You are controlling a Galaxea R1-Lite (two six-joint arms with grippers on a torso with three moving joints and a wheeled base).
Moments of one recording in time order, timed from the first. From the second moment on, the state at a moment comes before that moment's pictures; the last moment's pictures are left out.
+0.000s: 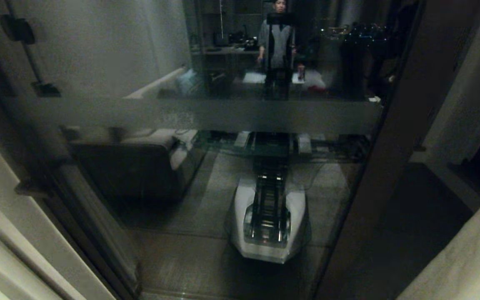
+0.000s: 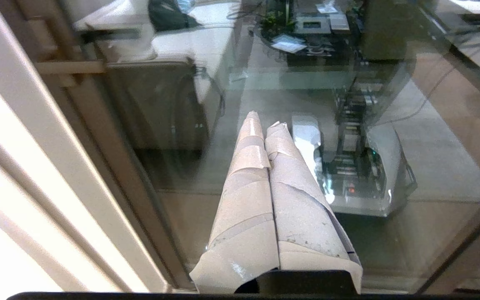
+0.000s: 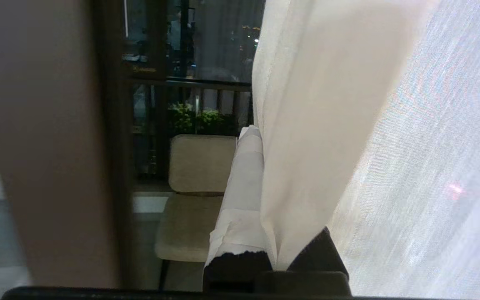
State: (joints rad) left arm 0.00 0.00 0.00 0.00 -0.01 0.06; right arm -0.31 1.10 -0.82 -0.59 0.07 -0.07
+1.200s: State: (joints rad) left arm 0.00 0.00 0.00 0.00 -0.01 0.06; right arm -0.31 1.09 -0.81 -0.59 0.07 -0.07
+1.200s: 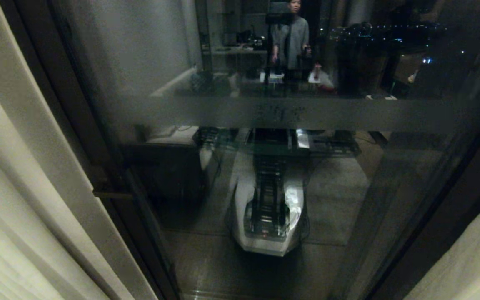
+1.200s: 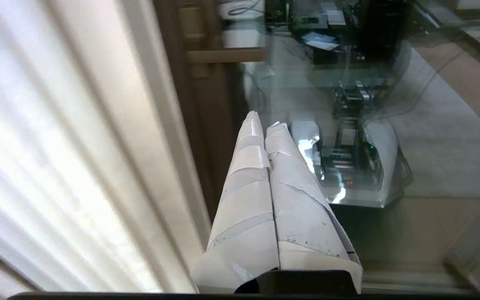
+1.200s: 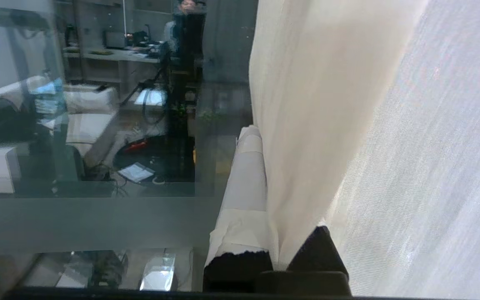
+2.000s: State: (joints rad) left arm 0.00 0.00 0.00 0.00 -0.01 0.05; right arm -0.22 1.10 -0.82 -0.59 0.12 -0.10
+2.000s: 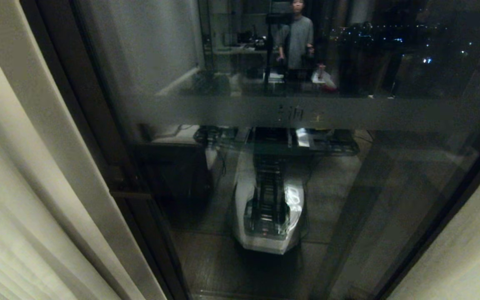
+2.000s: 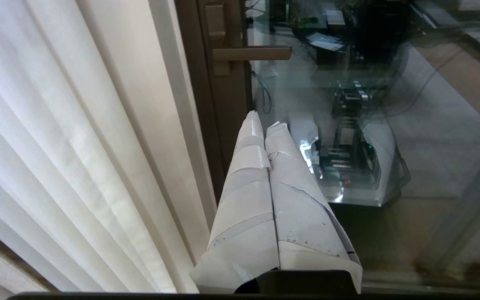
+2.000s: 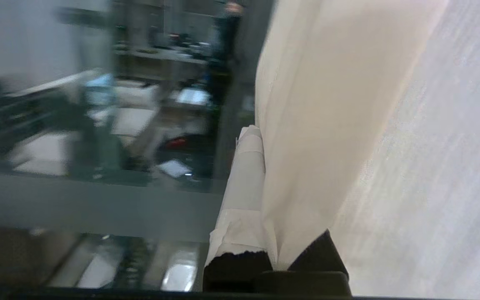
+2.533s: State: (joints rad) left arm 0.00 0.00 0.00 0.00 -0.01 0.05; right arm 0.00 1.12 -0.79 -0.61 0.08 -0.16
